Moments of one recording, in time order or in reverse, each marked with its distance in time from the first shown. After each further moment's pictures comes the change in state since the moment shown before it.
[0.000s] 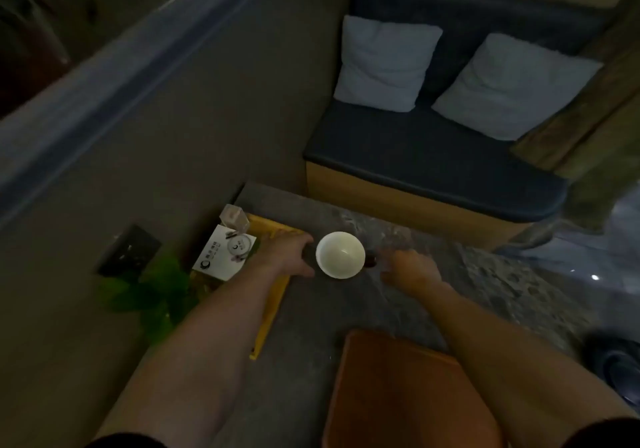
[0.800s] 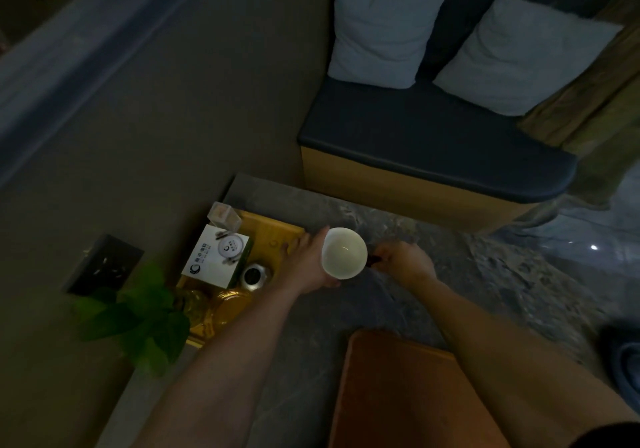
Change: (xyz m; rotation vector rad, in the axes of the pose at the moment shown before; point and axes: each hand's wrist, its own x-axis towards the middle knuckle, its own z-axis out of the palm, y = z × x) left_hand 0.013 0.036 0.040 -0.302 0.039 -0.067; right_hand 0.037 0.008 0.029 0.245 -0.010 0.017
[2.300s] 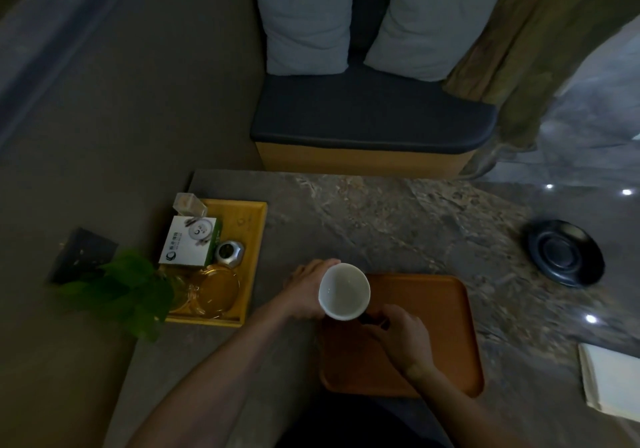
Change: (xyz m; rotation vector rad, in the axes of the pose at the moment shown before) left_hand -0.106 0.025 0.068 0.022 -0.298 0.306; right_hand -0.226 0.021 0.135 0.359 0.352 0.163
